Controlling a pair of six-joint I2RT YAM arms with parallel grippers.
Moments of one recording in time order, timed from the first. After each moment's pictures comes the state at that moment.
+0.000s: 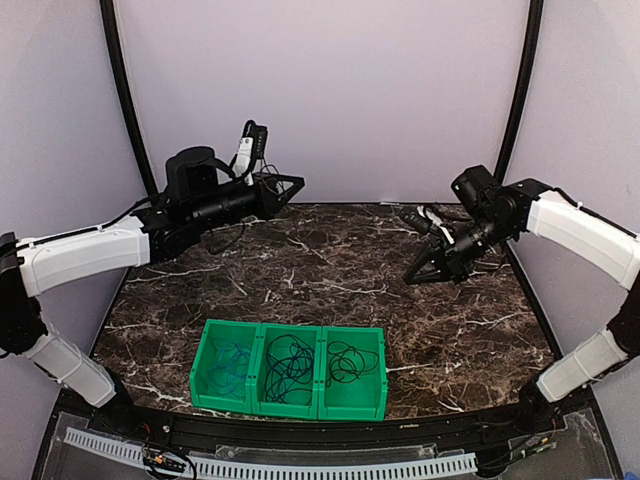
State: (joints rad) left arm -0.71 1.47 1.16 0.26 0.21 -0.32; right arm 0.46 1.40 1.26 -1.00 -0.88 -0.61
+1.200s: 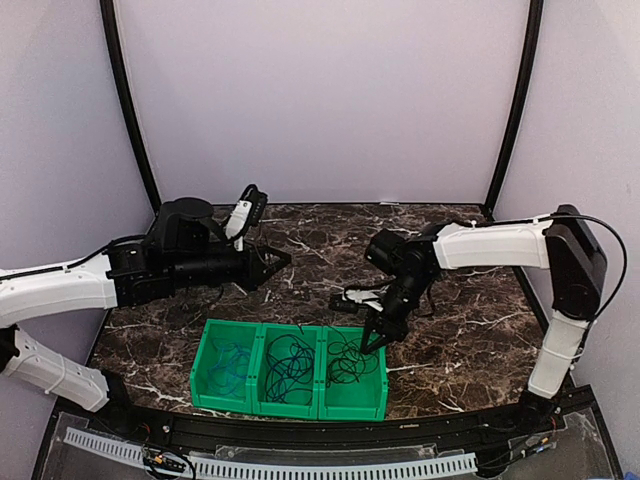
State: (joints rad) left arm -0.91 1.21 0.93 -0.08 0.07 -0.40; right arm 0.82 1.80 1.25 -0.90 -0.66 -0.53
